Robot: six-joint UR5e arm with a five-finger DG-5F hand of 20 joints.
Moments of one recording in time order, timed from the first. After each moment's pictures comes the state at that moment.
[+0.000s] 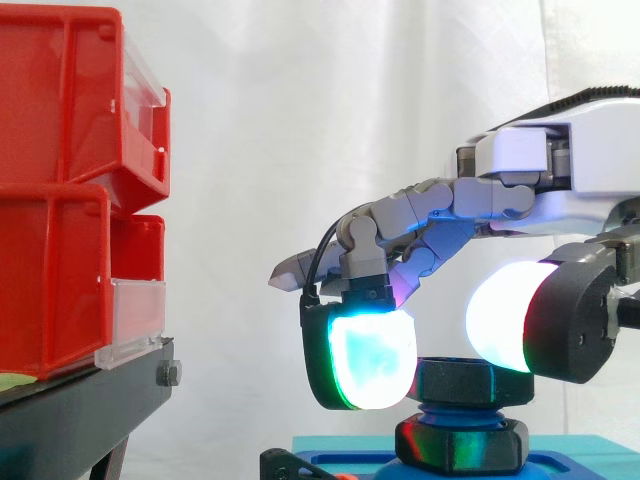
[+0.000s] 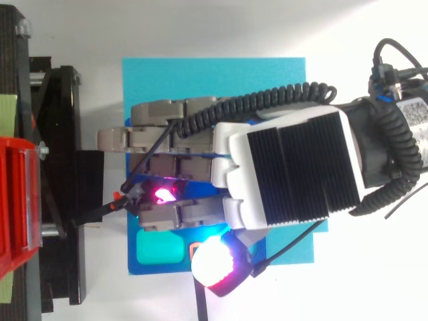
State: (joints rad) arm 0.07 -2.22 -1.18 -2.91 -1.79 -1.63
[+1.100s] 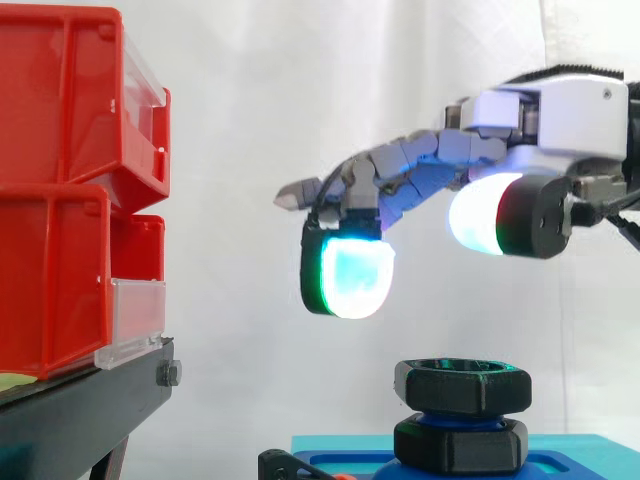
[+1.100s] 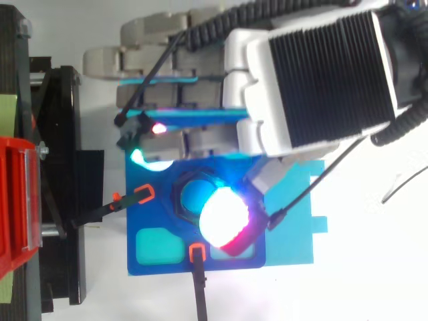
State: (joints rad) arm -0.02 -2.22 -1.13 -2.88 -1.92 -1.64
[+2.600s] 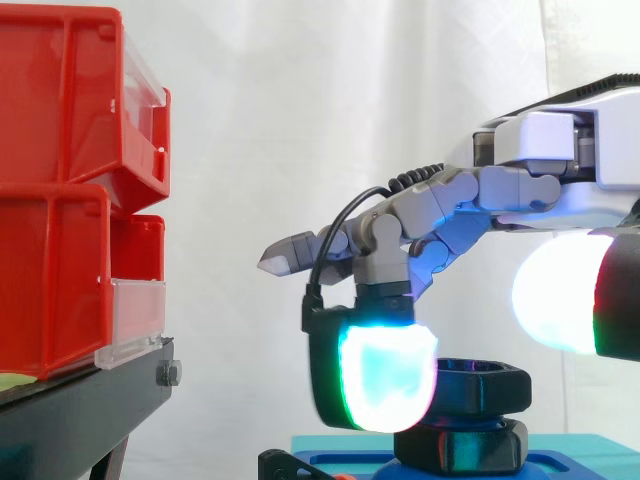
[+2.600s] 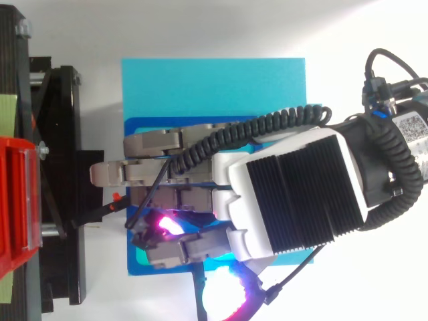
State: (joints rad) arm 0.08 -2.23 -1.17 -2.90 -1.87 -1.64
